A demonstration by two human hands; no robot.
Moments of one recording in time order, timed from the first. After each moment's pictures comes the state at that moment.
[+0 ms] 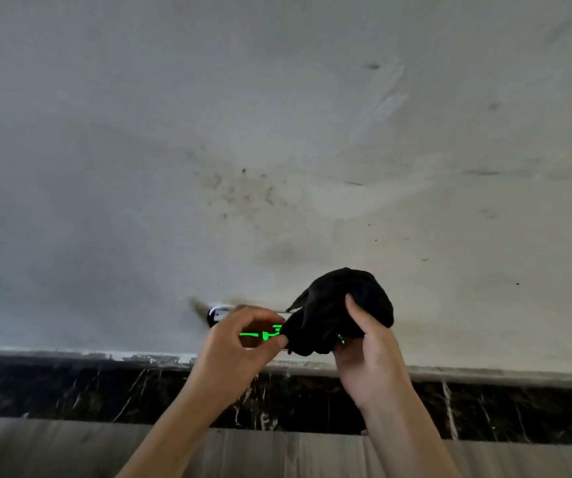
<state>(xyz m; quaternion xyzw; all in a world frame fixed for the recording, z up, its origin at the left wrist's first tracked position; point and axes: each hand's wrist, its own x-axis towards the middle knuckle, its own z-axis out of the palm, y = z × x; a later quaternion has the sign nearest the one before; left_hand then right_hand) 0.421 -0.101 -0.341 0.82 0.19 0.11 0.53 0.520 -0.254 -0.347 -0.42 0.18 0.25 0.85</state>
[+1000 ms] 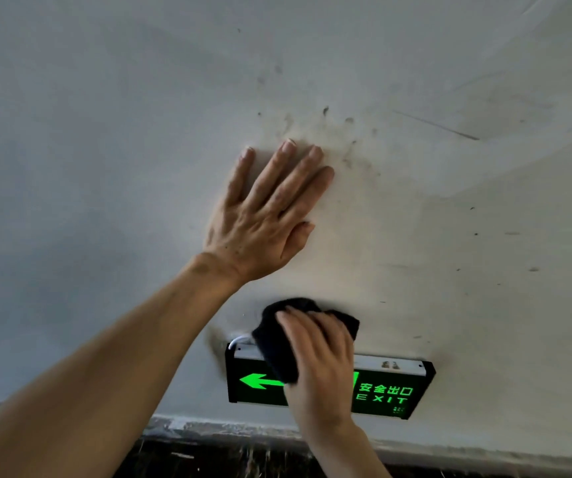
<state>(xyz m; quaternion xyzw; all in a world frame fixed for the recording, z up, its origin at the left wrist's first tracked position) 0.550 0.037 -0.367 0.80 -0.06 0.55 -0.25 0.520 -0.125 -0.506 -0.77 -0.38 -0.37 0.35</state>
